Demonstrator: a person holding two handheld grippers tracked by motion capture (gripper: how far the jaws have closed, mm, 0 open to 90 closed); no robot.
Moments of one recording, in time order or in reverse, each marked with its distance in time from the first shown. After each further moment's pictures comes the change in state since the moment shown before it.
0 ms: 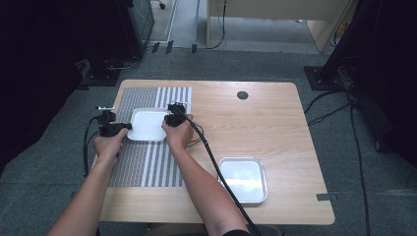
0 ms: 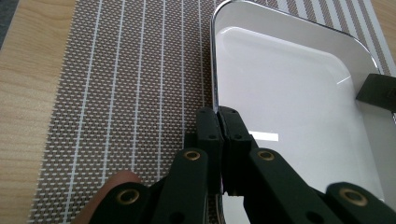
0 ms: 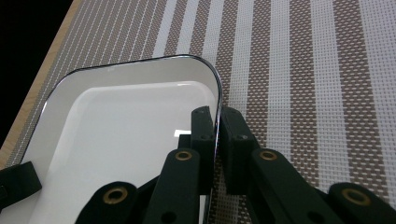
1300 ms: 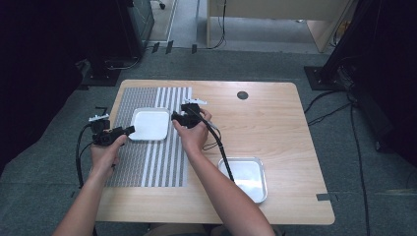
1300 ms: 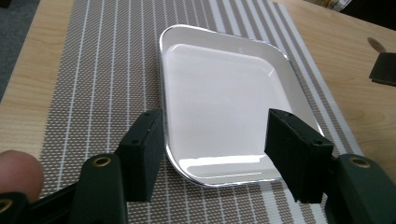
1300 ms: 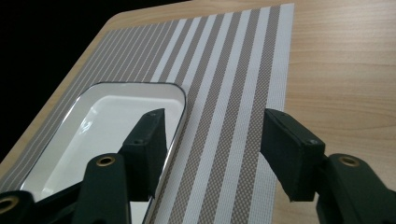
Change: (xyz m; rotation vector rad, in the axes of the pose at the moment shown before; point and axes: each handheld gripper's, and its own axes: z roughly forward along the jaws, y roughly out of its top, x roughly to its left) left arm -0.019 -0.031 -0.052 -0.156 -0.082 0.096; right arm -0.031 0.008 -0.069 -0.123 0.036 -0.151
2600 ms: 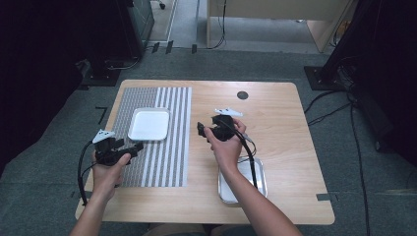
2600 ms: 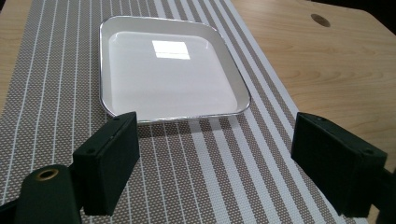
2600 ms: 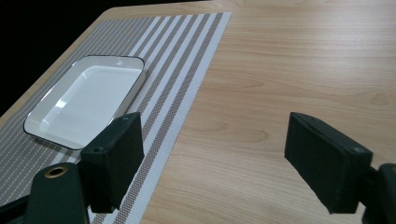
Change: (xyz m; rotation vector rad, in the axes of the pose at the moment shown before) left arm -0.051 -0.042 -0.049 -0.043 -0.040 0.125; right arm -0.064 -0.015 -0.103 -0.020 0.001 -0.097
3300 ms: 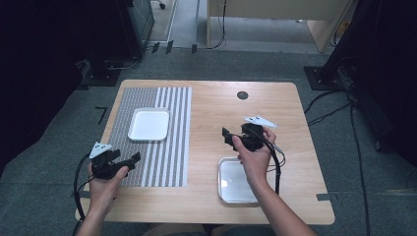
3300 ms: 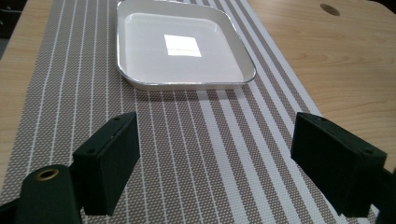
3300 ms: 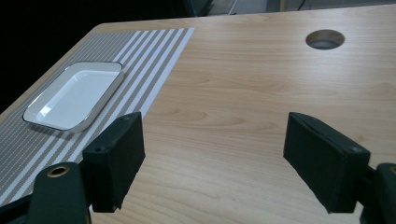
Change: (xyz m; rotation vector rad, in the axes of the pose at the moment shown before) left arm -0.003 -0.030 -0.023 -0.014 0.054 0.003; right arm -0.050 -0.012 -0.075 -0.066 -0.019 -0.005
